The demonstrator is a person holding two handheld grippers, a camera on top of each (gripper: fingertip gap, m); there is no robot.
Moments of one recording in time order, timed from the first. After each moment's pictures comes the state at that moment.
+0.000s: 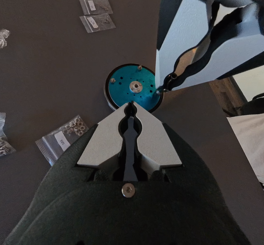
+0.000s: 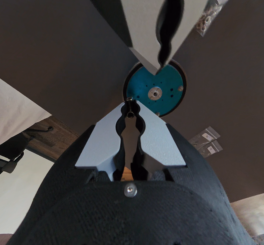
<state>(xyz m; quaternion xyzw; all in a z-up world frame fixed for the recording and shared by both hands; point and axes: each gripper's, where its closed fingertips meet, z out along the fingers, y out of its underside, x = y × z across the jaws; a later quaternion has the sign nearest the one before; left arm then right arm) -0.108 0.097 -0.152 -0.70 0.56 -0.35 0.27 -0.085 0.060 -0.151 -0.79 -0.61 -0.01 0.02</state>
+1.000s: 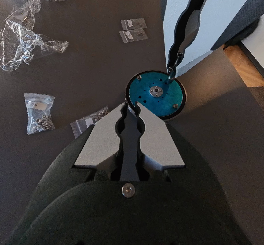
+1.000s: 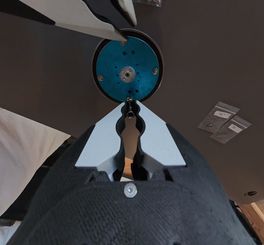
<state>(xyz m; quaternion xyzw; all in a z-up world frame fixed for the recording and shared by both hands) -0.127 0.129 -0.152 -0.71 0.51 -0.29 0.39 -0.069 0.085 -0.151 -0.89 -0.46 0.01 0.00</state>
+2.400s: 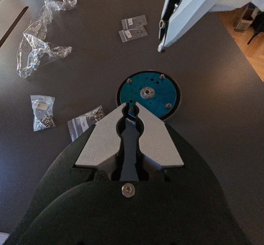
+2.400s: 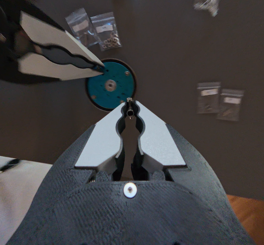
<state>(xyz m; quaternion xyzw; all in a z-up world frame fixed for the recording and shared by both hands) -0.124 0.112 -0.155 -0.70 0.52 -0.23 0.43 -0.061 0.096 -0.115 -0.93 -0.29 0.06 0.24</state>
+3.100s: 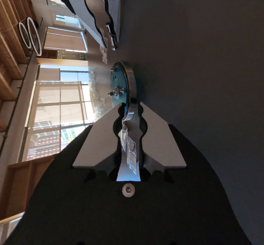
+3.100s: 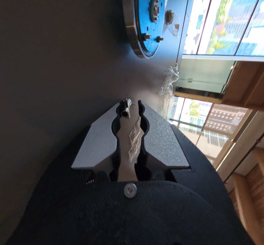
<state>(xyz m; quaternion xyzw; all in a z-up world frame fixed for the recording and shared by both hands) -0.129 0.073 -0.170 -0.34 0.77 0.15 0.52 -0.005 0.112 -0.170 -0.47 -0.72 -0.27 0.44</state>
